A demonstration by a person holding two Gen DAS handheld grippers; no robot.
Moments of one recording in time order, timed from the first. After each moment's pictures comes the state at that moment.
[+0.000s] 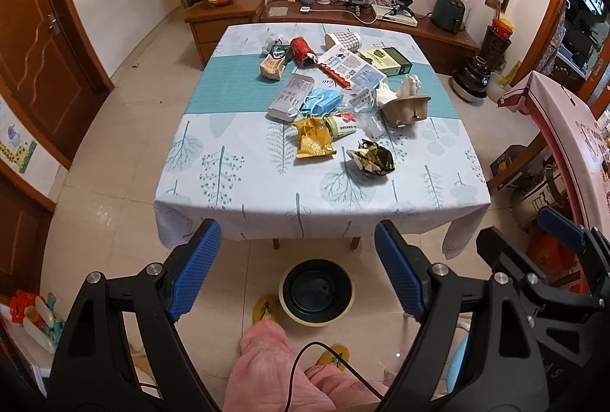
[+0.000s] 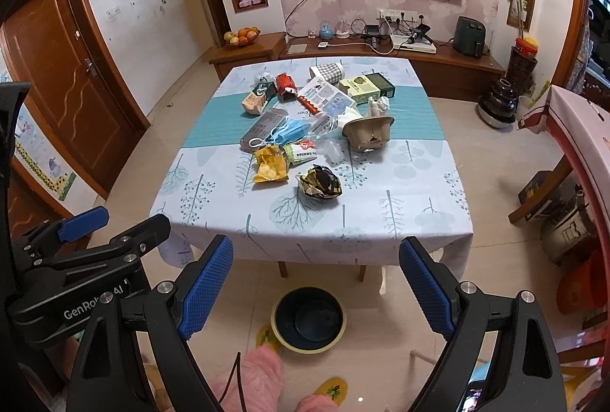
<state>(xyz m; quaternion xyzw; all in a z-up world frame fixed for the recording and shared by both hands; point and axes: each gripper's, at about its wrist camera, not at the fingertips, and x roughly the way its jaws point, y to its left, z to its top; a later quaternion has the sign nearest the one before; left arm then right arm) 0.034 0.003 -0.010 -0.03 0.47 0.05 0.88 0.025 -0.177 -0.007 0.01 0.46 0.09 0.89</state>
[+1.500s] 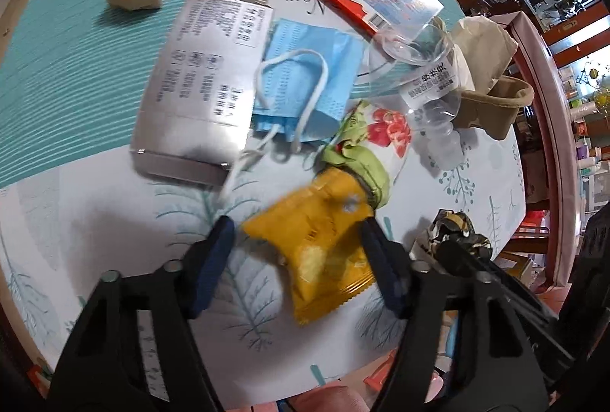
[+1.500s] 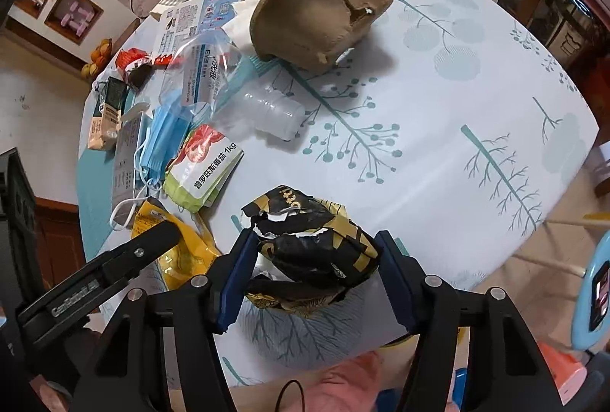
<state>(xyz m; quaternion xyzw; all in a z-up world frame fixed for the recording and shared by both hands) 0.357 0.047 -0.256 -0.08 0.64 -0.15 0.75 0.274 -0.151 -0.264 0.24 0.59 -0.11 0.76</state>
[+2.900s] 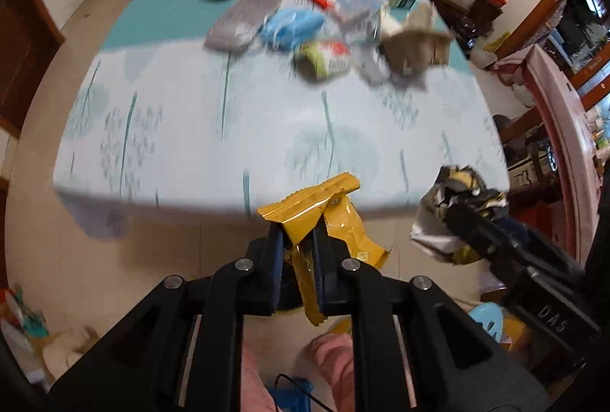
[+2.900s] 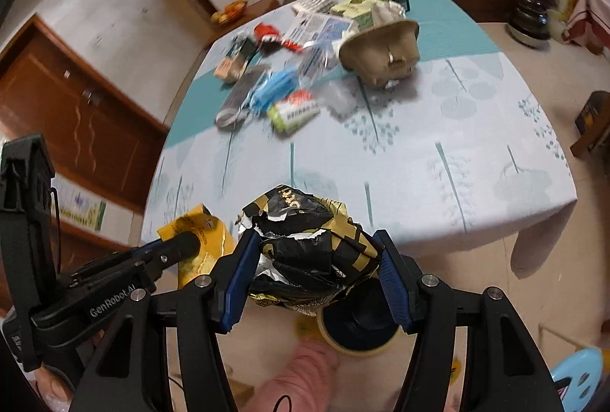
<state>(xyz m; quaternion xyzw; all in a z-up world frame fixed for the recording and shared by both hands) 0.142 0.003 -0.166 -0.09 0.58 -0.01 0.81 0.153 -0.199 -0.176 0.14 0.54 0.14 0.82</state>
